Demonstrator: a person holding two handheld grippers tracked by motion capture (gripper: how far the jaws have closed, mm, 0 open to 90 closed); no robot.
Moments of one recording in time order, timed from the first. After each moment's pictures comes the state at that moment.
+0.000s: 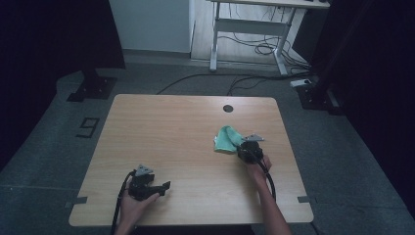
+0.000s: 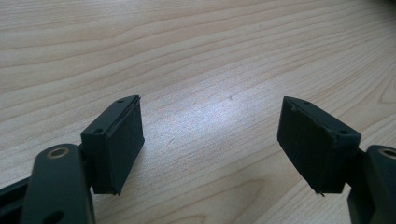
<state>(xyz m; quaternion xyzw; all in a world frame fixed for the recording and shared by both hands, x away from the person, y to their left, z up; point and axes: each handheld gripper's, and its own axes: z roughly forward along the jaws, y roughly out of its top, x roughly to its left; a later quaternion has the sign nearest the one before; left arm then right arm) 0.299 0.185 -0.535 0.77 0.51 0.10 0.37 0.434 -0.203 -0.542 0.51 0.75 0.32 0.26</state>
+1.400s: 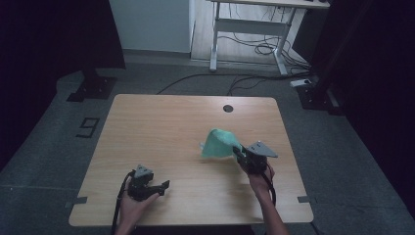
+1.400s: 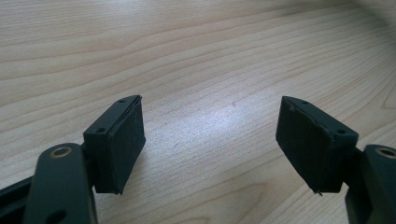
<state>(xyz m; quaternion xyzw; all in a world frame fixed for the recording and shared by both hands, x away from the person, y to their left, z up) 0.296 0.186 -0.533 0.76 0.51 0.12 0.38 0.355 -0.192 -0.479 0.41 0.71 0.49 0.29</state>
